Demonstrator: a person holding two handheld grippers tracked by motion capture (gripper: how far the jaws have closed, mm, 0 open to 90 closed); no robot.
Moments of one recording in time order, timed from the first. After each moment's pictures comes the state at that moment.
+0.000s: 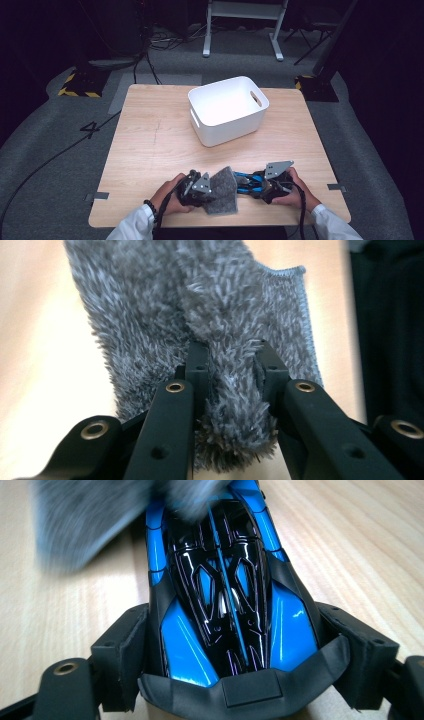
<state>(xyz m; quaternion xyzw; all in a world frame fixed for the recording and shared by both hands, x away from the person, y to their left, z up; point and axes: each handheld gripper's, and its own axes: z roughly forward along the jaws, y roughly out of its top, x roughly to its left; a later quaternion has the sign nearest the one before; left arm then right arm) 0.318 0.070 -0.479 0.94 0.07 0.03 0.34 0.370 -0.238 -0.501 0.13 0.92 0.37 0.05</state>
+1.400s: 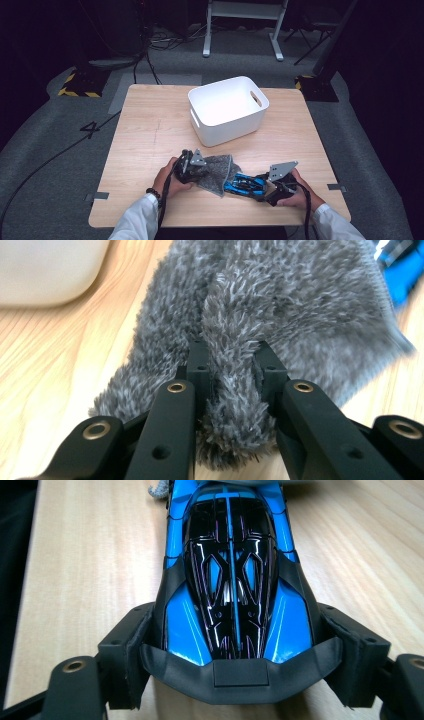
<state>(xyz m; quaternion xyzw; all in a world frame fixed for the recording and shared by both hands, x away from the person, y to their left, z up) 0.380 0.083 -0.484 0.91 0.22 0.10 0.33 0.366 -0.250 -0.500 0.10 0.92 0.38 0.02</state>
